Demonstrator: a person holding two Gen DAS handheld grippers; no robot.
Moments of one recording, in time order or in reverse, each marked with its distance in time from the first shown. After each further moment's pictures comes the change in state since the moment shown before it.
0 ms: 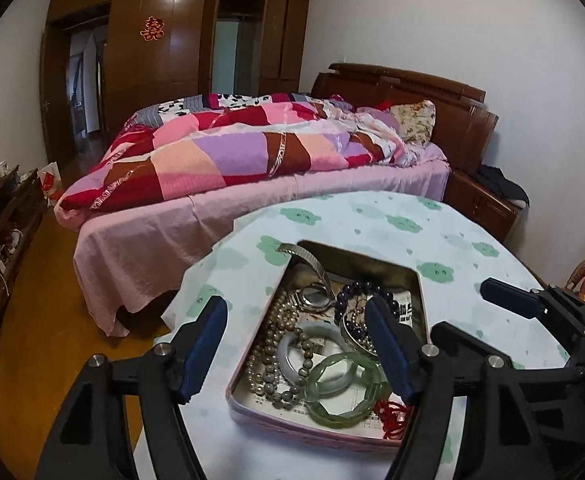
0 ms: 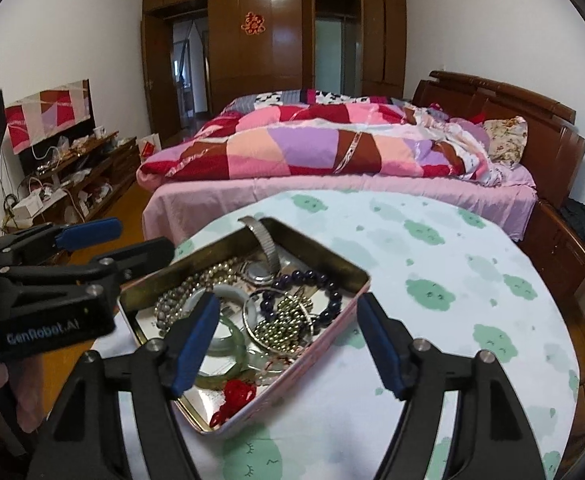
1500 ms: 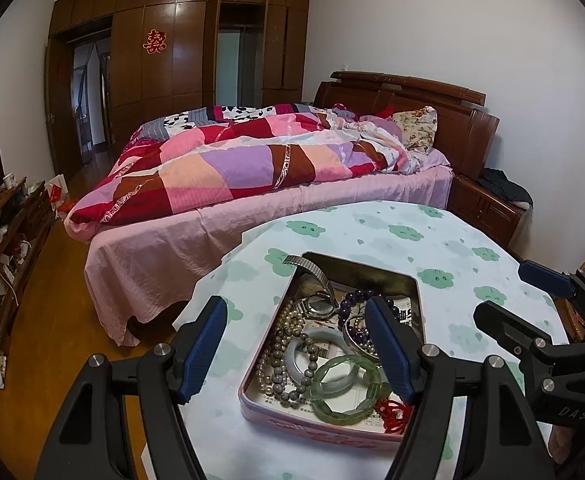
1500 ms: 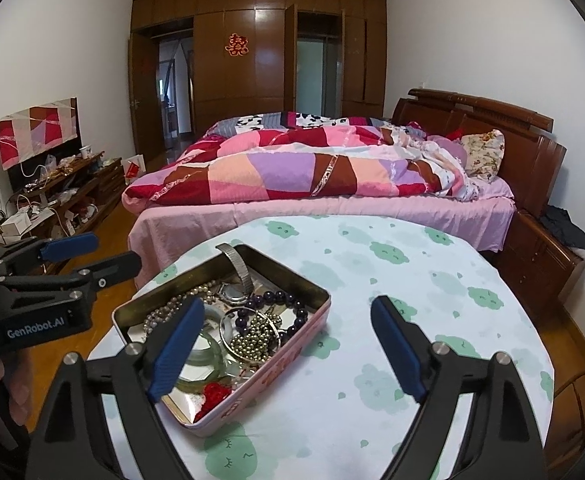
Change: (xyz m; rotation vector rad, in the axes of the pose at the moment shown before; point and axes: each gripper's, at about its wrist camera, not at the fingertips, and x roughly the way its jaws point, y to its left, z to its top) left arm -0.017 -0.002 0.003 0.018 -0.027 0.028; right arm -0.024 -0.017 0.002 0.016 -0.074 -0.063
